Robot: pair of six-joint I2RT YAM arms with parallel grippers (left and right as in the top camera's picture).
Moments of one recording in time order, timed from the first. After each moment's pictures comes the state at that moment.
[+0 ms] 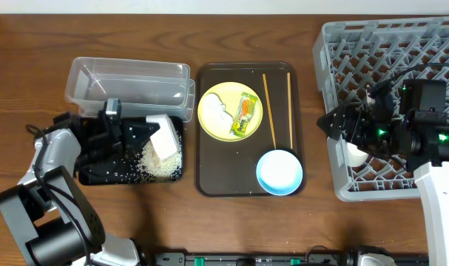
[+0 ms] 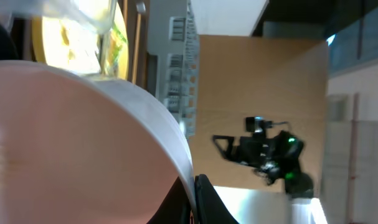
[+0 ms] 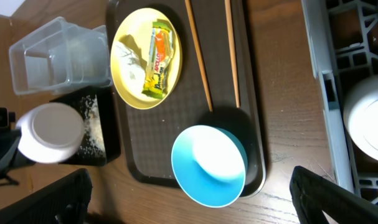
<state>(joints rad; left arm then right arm) 0.45 1.70 0.95 -1.04 1.47 0.17 -0.08 1.24 1.18 -1.06 -0.54 0.32</state>
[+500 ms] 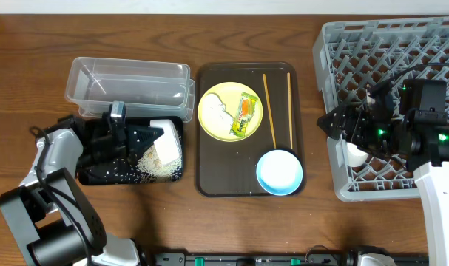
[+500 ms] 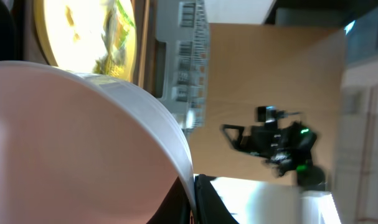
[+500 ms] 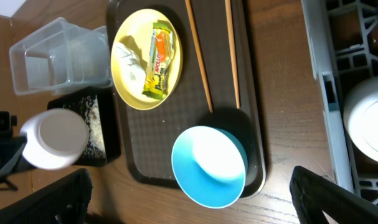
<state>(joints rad) 0.43 1.69 0.95 -1.08 1.40 0.24 -0.08 1.24 1.18 -1.05 -0.54 0.32</state>
